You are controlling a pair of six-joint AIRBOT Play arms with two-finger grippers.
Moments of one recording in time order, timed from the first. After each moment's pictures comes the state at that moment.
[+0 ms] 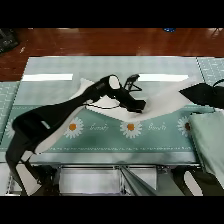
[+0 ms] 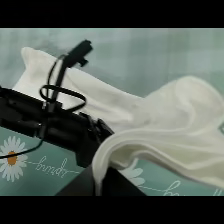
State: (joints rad) left arm -0.75 -1.96 1.67 0.75 -1.05 -1.48; right arm -0.19 -0.68 0.97 -0.90 1.28 1.45
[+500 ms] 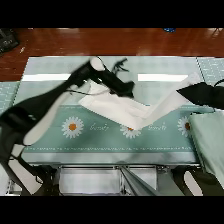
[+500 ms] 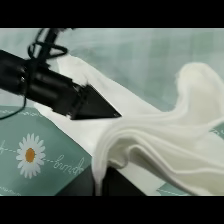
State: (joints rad) left arm -0.51 -1.87 1.74 0.70 -1.23 -1.47; right arm -0.19 -0.68 0.96 -0.81 1.28 1.42
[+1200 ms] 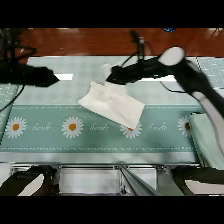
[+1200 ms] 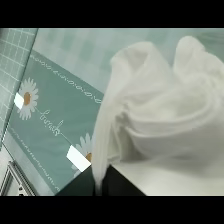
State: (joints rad) left arm -0.08 -0.93 1.14 1.15 -1.21 -1.44; right arm 0.45 -1.56 1.48 -0.69 0.97 1.39
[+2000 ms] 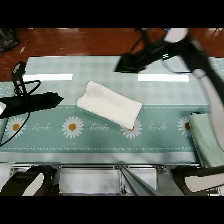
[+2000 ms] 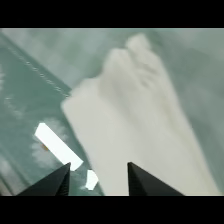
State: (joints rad) left arm -0.01 -0.79 0.73 1.02 -0.91 -1.47; right arm 0.24 -1.60 1.75 -0.93 1.35 1.45
